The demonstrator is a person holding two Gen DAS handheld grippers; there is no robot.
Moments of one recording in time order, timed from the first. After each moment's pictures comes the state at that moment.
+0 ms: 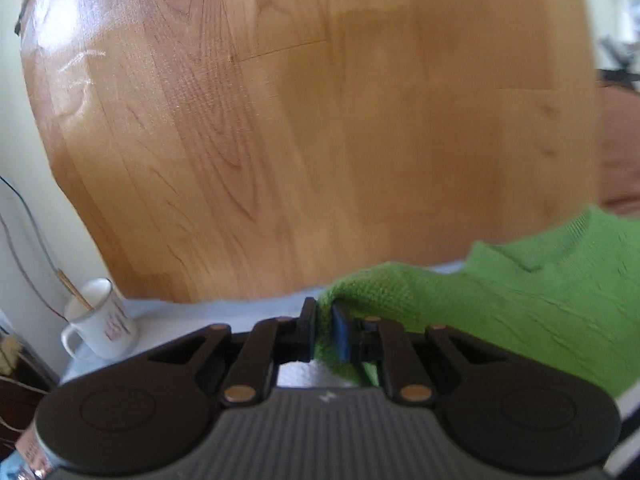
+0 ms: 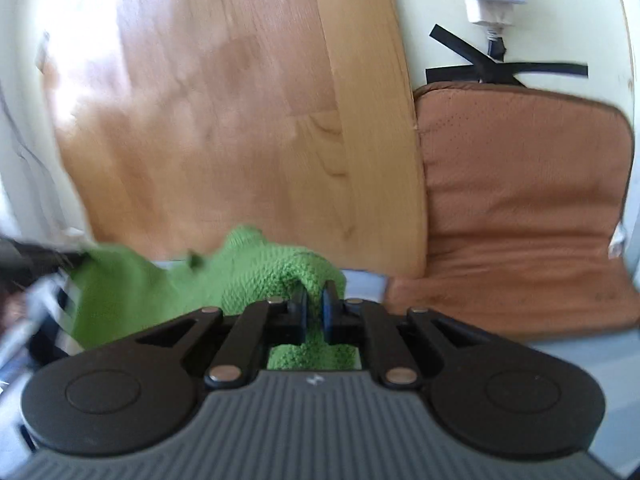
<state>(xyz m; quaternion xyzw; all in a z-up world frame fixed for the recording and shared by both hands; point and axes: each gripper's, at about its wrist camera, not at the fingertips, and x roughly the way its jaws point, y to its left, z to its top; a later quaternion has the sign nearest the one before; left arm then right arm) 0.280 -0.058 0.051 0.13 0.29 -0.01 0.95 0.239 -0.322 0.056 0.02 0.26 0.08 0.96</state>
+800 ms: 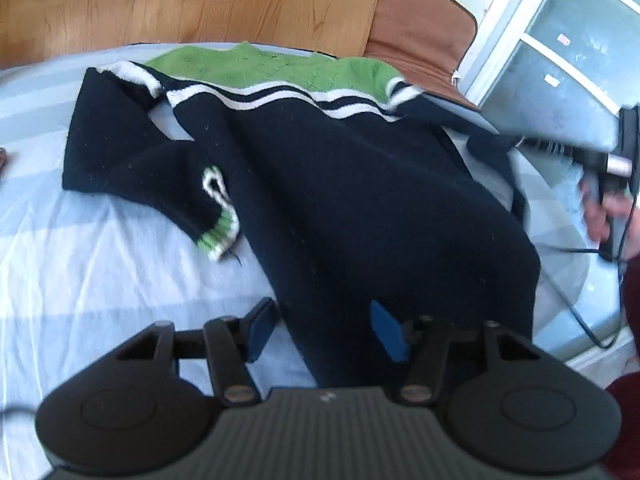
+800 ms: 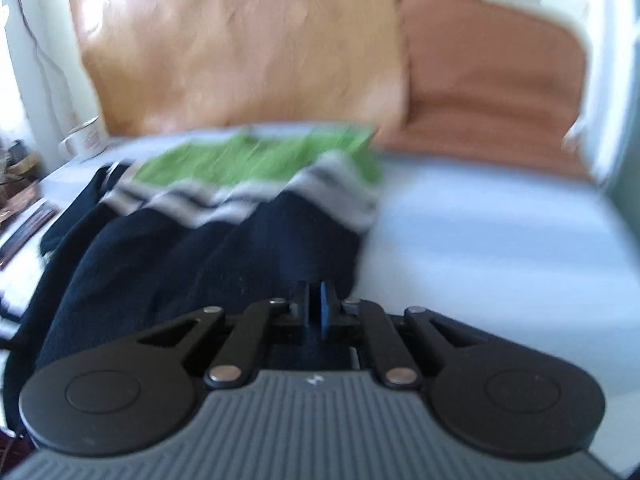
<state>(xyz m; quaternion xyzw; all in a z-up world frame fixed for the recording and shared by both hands) 0.018 -0.018 -0.029 -0.02 0.46 -0.30 0.83 0.089 -0.341 0.029 -0.05 0.31 0.03 0.95</state>
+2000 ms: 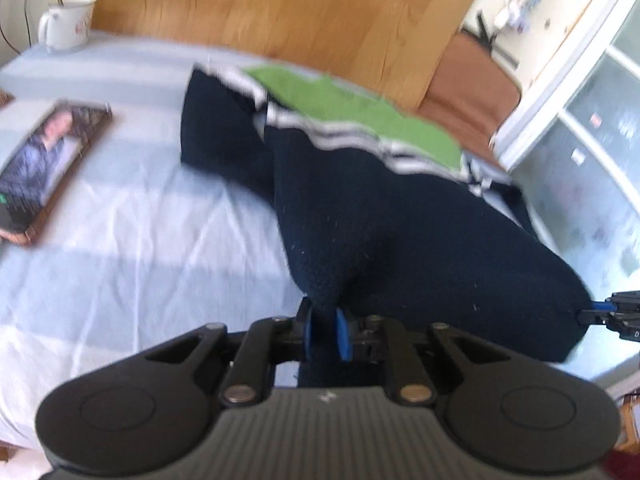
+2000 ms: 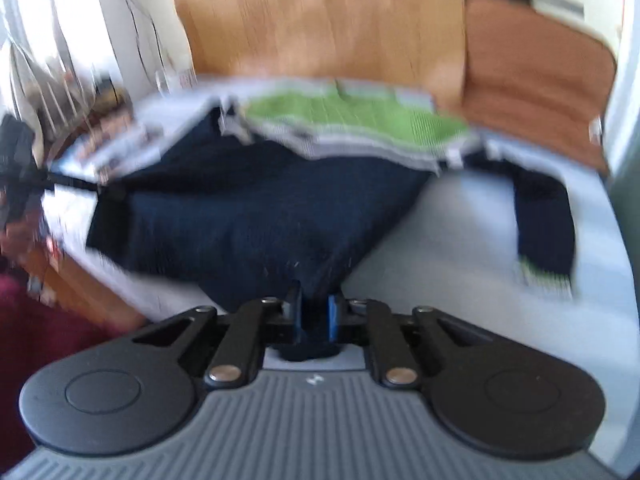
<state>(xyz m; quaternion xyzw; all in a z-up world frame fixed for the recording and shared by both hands) 0.003 0.040 -0.016 -0.11 0.46 -0.22 0.85 -0.024 -0.323 0.048 -0.05 0.45 0.18 0.87</state>
